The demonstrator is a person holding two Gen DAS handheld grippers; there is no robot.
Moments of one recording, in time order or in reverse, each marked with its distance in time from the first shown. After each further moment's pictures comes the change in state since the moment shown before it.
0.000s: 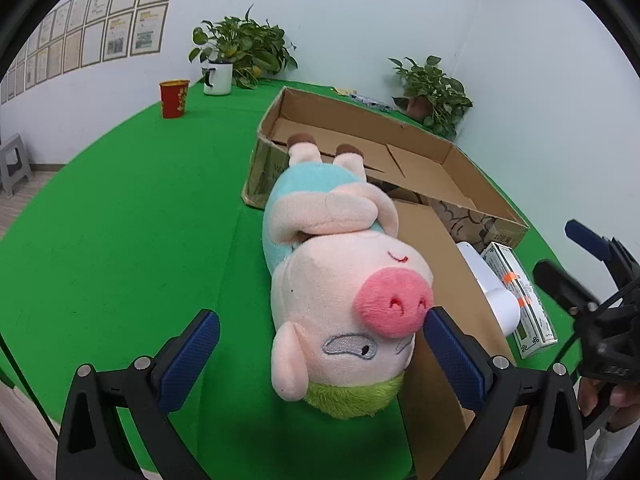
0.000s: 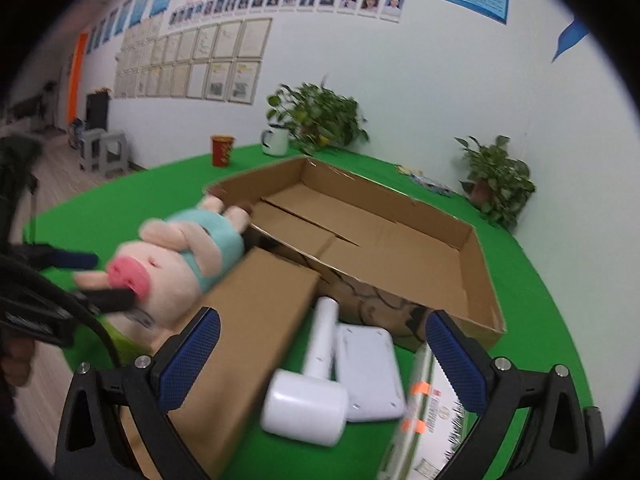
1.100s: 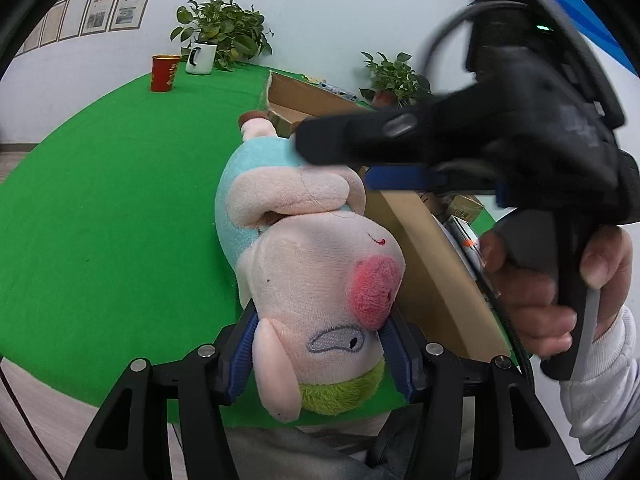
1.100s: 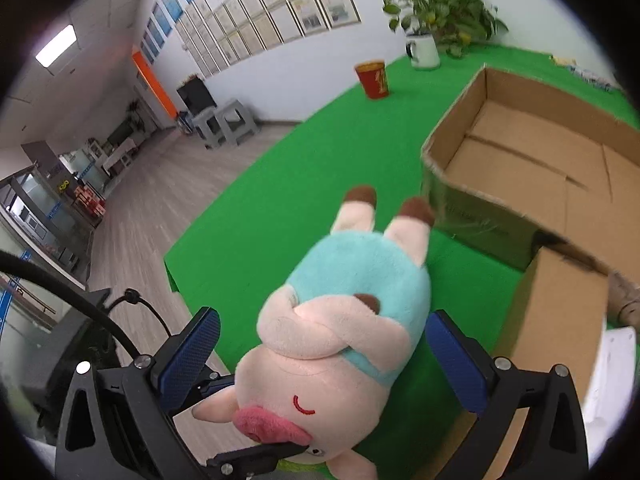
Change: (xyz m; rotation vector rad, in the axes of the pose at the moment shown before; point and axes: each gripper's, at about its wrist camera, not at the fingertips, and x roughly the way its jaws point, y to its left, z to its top) left arm -0.042 0.053 -0.039 -0.080 -0.005 -0.261; right arm 0.084 0.112 0.073 0.213 0.401 0.613
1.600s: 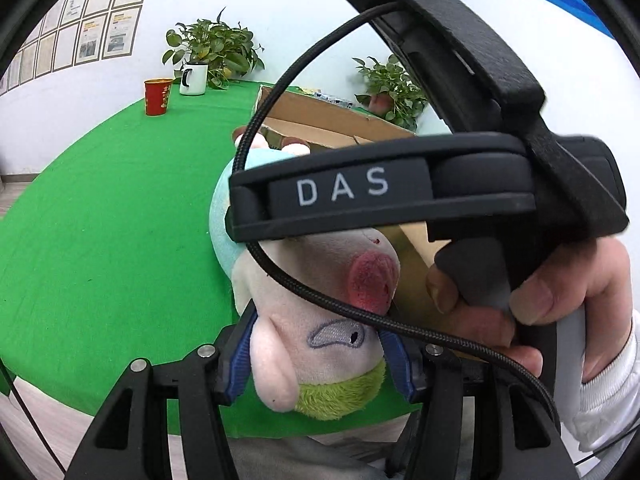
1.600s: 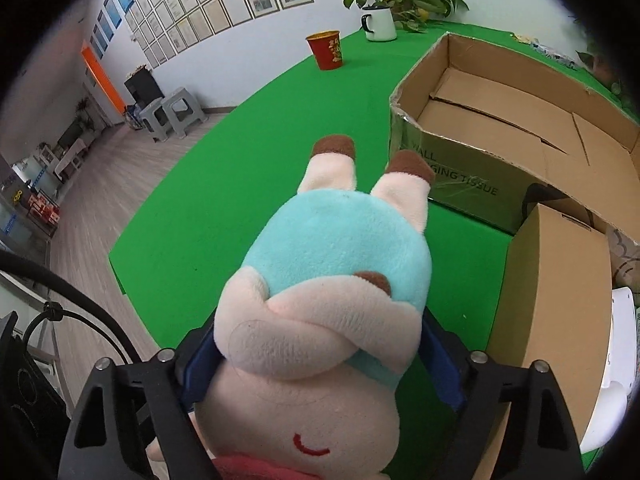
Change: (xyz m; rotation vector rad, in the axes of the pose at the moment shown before) left arm 0.020 -0.017 0.007 0.099 -0.031 0.071; right arm 0.024 -0.003 -0.016 0.070 0.025 -0.181
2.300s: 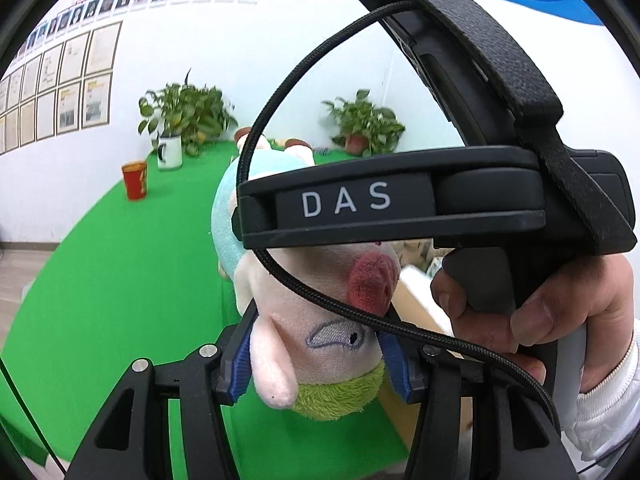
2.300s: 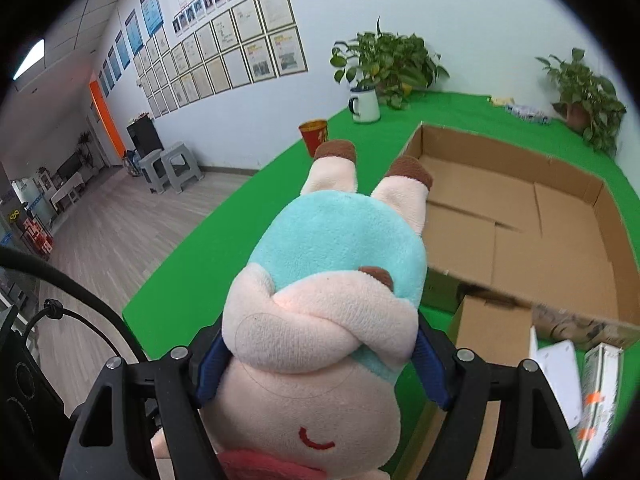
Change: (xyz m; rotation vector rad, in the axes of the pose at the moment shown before) left arm -0.009 -0.049 0.076 0.154 -0.166 -0.002; right arm -0.065 0.003 0.049 -0.014 -0.243 -0.052
